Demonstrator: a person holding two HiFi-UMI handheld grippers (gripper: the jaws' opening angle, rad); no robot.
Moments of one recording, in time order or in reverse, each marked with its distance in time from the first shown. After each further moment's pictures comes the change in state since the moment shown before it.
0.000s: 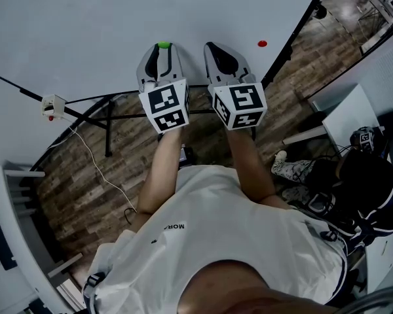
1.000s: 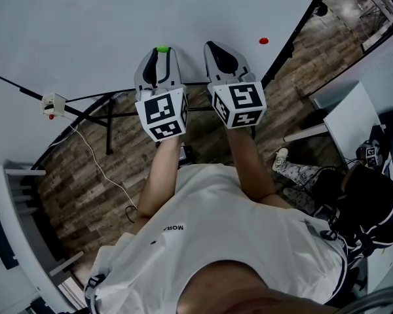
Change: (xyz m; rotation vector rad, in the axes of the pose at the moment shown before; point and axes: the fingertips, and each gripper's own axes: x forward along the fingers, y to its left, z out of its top) left arm -0.026 -0.003 0.000 -0.031 -0.018 -0.035; right arm -0.006 0.003 -0.010 0.011 0.010 -0.008
